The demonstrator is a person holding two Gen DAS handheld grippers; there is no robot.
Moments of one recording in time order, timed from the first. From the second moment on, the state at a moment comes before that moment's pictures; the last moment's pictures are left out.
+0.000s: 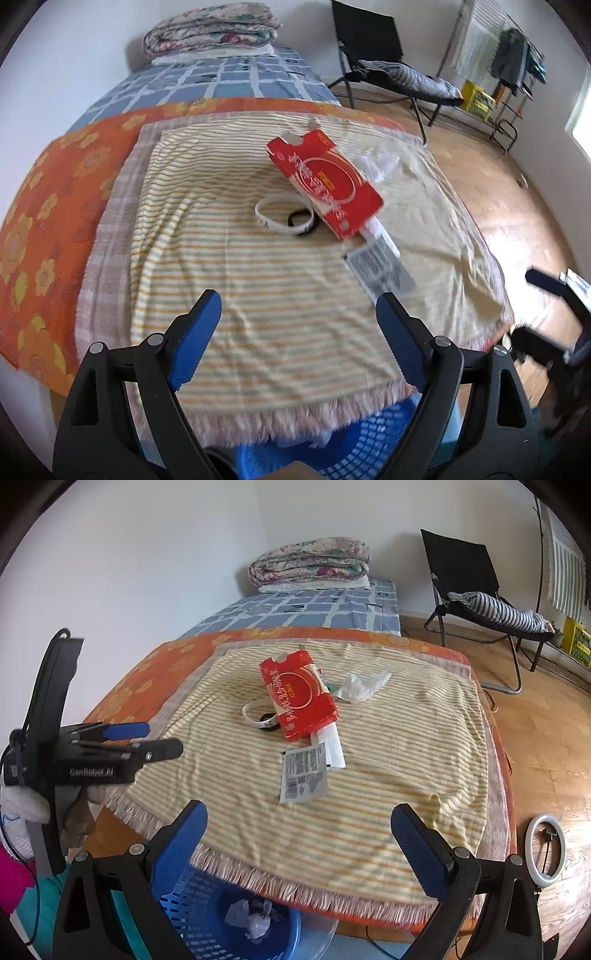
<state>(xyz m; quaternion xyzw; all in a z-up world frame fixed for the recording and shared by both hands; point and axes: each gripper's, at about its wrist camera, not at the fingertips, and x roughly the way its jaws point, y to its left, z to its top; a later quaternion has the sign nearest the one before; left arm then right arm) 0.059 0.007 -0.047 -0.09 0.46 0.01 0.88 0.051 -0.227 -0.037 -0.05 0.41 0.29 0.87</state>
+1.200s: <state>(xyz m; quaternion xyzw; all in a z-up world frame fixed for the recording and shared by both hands) 0.255 -0.011 -0.119 -0.23 0.50 0.07 0.83 0.114 -0.232 -0.073 -0.02 0.44 0.29 0.85</state>
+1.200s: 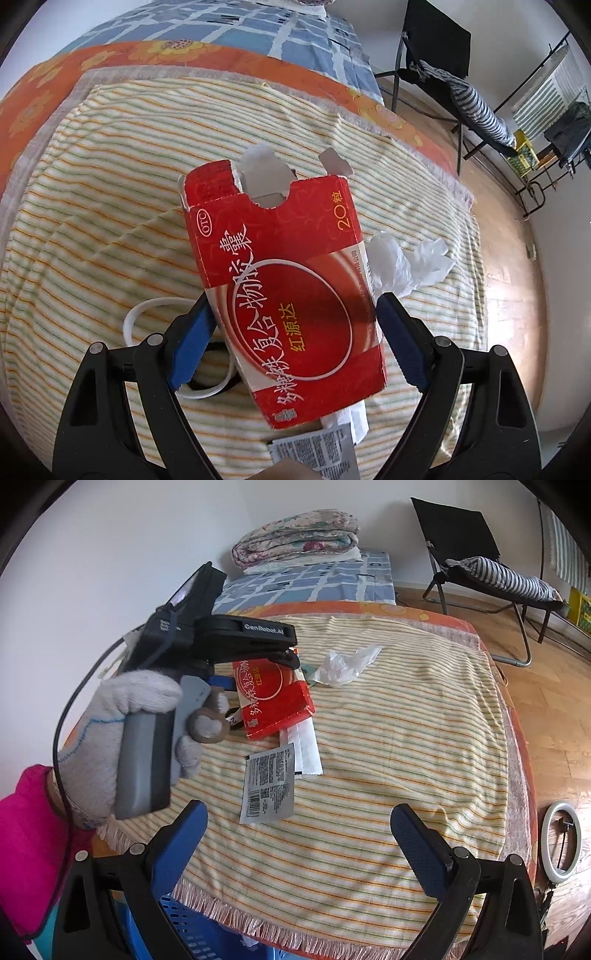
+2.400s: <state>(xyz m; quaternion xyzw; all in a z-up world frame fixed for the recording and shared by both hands) 0.226 0.007 -0.097 -0.14 0.50 0.05 0.85 0.145 -0.136 -0.133 -0.13 0.52 0.29 0.79</state>
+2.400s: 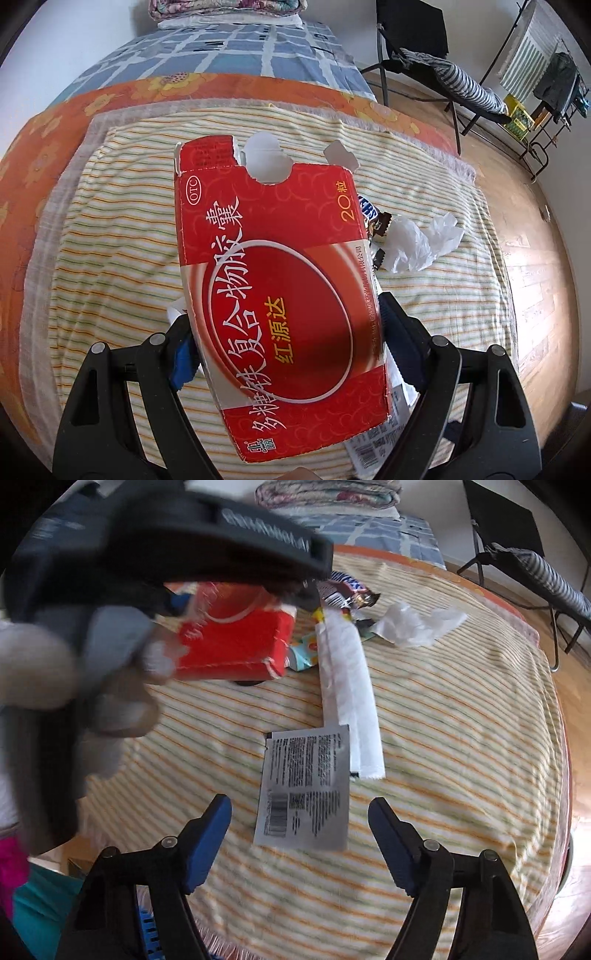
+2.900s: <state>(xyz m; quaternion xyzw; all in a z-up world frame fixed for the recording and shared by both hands) 0.207 0.033 -0.079 -0.15 0.49 0.04 0.86 0.162 -0.115 -0.143 -0.15 0.53 0.27 0.79</state>
